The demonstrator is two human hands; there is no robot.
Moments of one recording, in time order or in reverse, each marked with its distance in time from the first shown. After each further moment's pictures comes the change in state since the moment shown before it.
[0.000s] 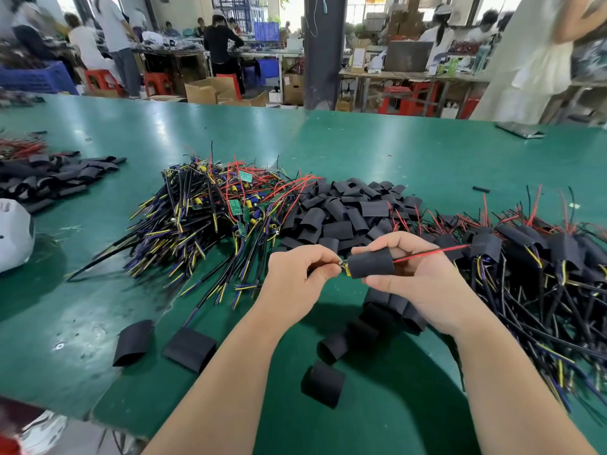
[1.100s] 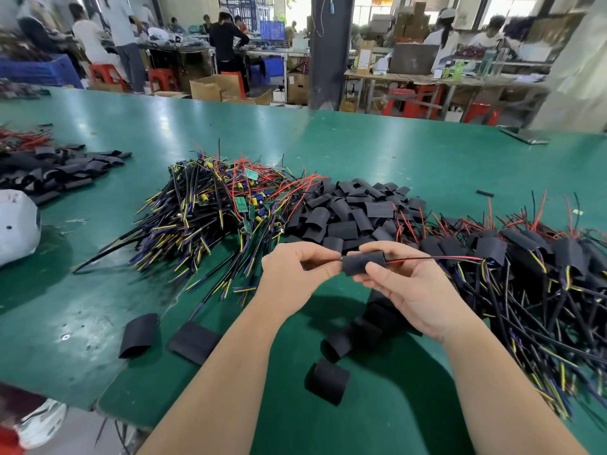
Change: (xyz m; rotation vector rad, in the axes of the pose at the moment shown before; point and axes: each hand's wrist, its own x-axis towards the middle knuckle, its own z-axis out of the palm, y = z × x) left_hand 0.004 -0.007 -0.008 -0.173 0.037 -0.095; right_hand 0.004 0.012 0.016 0.316 0.054 0.101
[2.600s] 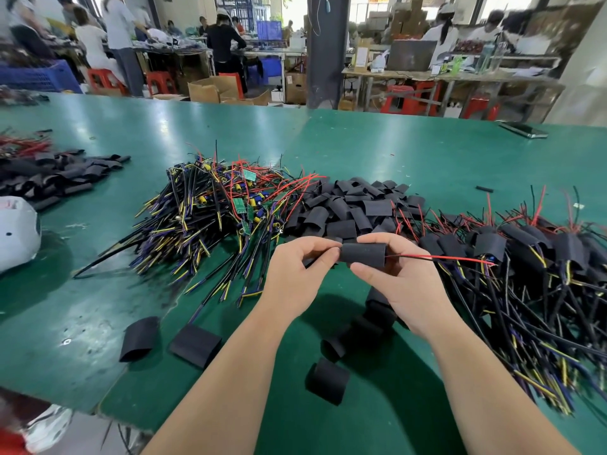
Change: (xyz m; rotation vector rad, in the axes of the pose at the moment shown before) left_hand 0.001 0.002 0.009 -0.049 0.071 0.093; right_hand -0.001 -0.004 0.017 -0.468 0.200 -0.180
